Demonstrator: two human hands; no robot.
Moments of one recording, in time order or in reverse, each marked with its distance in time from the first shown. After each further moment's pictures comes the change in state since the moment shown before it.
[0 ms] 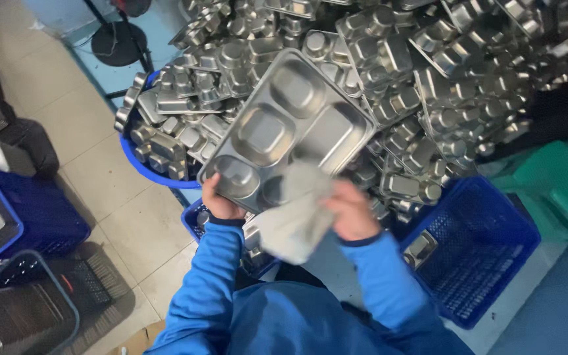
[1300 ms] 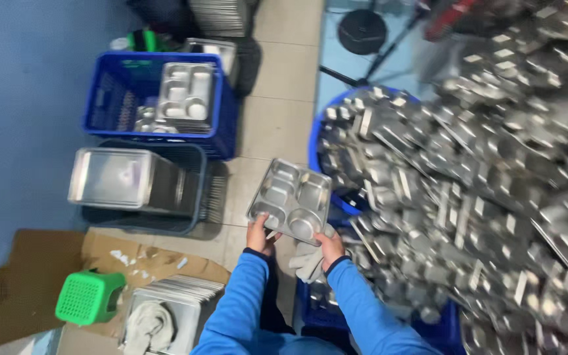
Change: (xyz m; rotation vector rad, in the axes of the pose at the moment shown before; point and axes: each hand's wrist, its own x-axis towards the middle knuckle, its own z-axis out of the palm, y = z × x) left_hand -0.072 0.213 -0.256 0.153 1.026 0.148; right_hand 0.144 0.388 0.172 -0.371 -0.074 0.612
